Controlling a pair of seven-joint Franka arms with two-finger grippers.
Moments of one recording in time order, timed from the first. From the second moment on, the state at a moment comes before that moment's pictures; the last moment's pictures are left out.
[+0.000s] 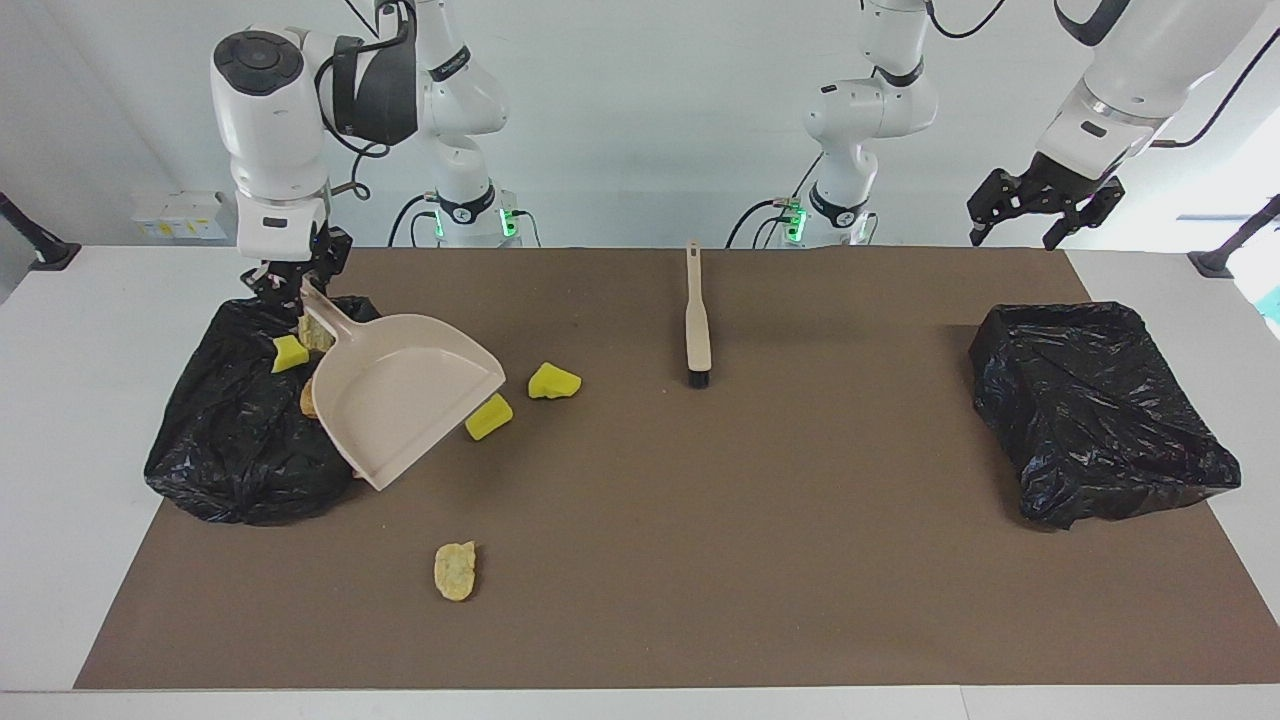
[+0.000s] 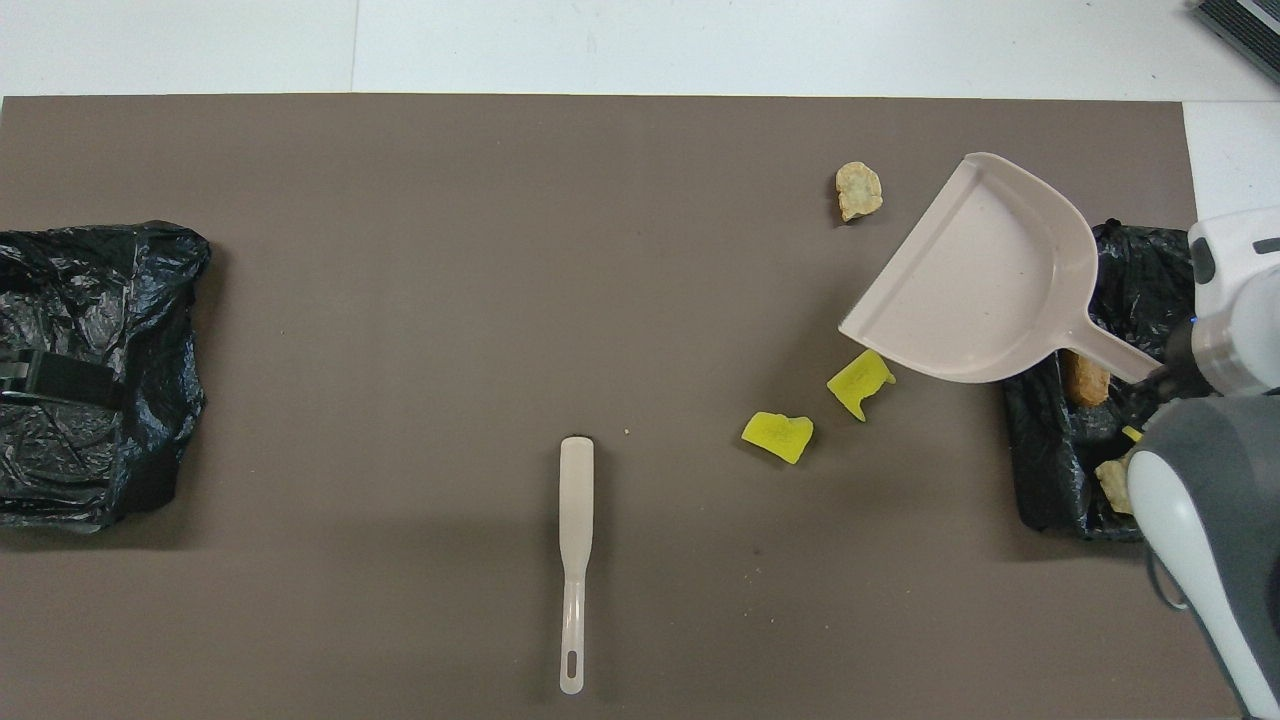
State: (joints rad) left arm 0.07 -0.11 -0.09 -1.65 -0.03 1.49 0.10; right arm -0.03 -0.10 0.05 -1.91 -0.24 1.77 -0.71
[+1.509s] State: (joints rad) left arm 0.06 -0.11 -0.10 -1.65 -0.03 1.49 0.09; right arm 0.58 0.45 0.06 -1.57 0.14 1.99 0.71
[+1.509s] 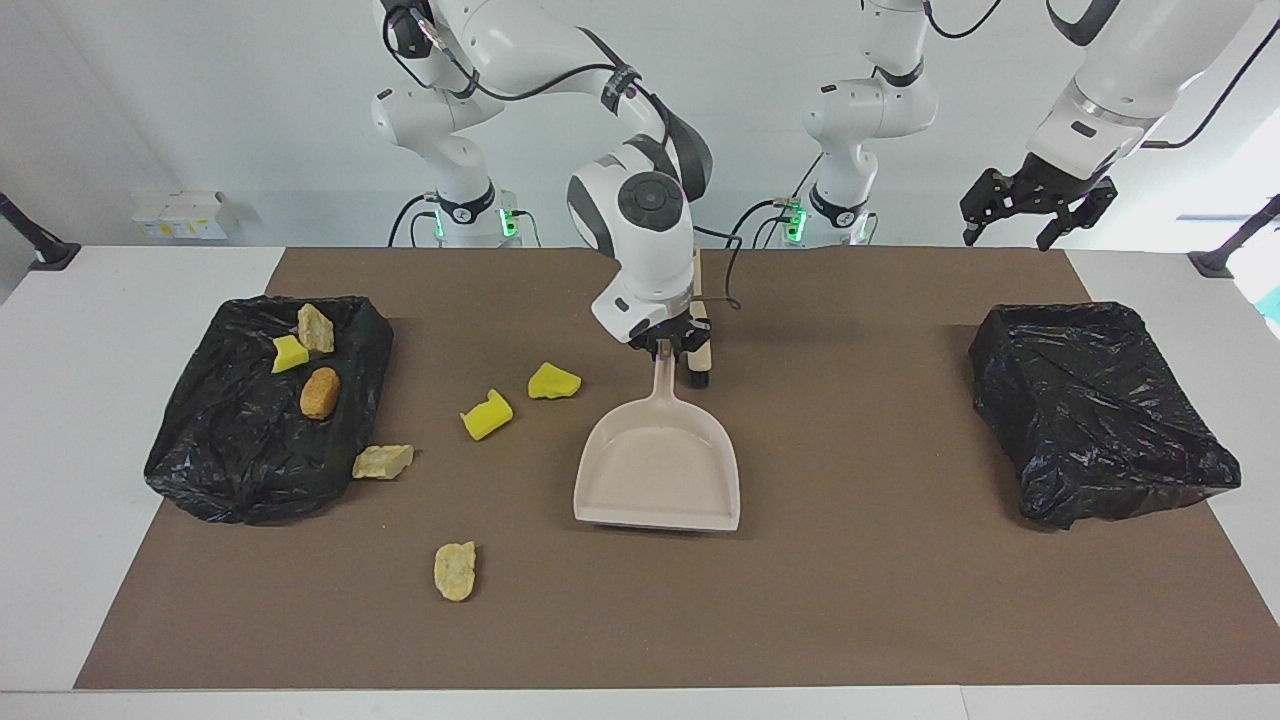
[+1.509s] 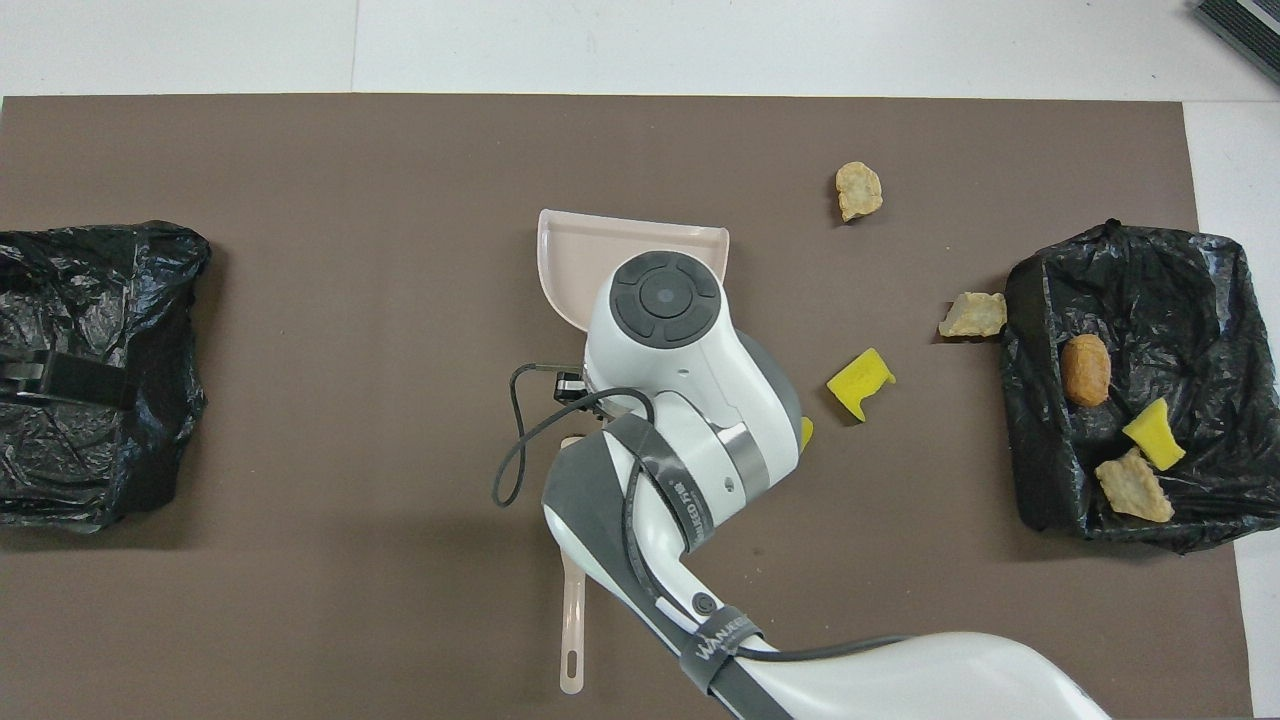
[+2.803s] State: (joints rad) left arm 0.04 -0.09 -0.10 -1.65 -0.03 1.59 0.07; right arm 0.68 0.33 0.06 -1.66 0.14 2.01 0.75
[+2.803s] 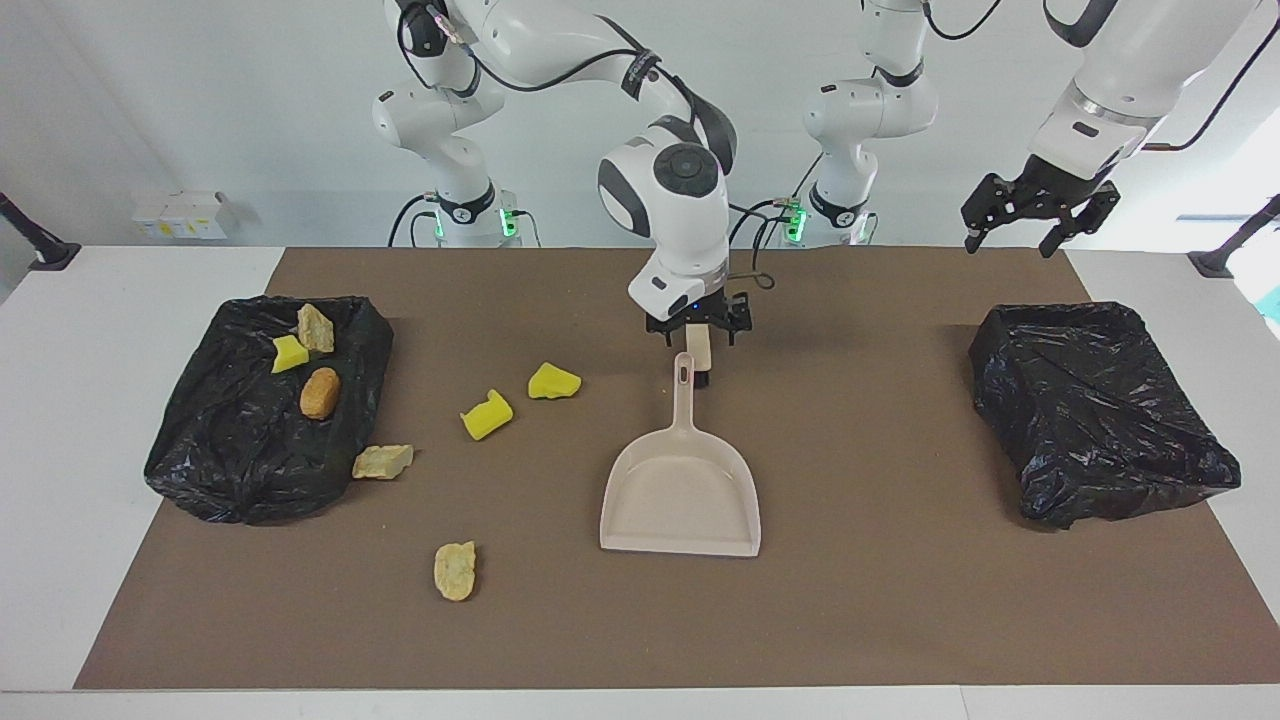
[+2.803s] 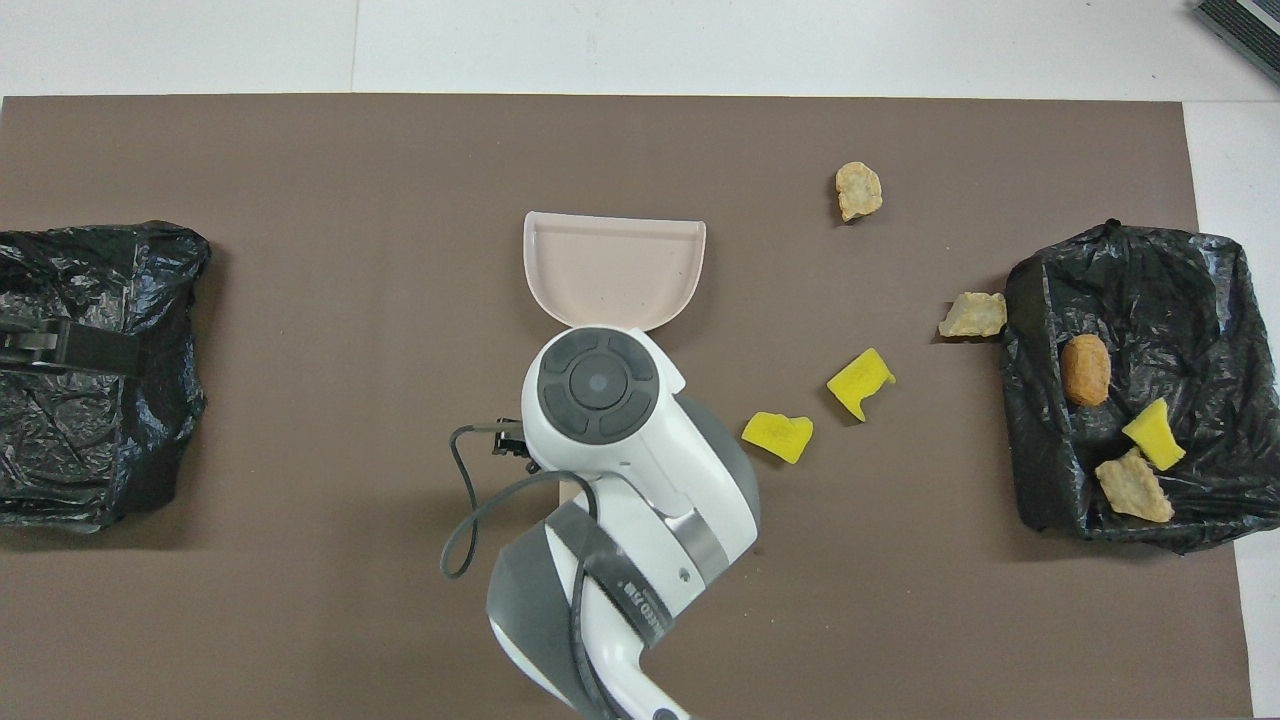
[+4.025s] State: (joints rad) left arm -0.44 0.32 -0.11 -1.67 -0.03 2.03 -0.41; right arm 0.91 0.08 0.06 -2.22 0.14 2.34 0.99
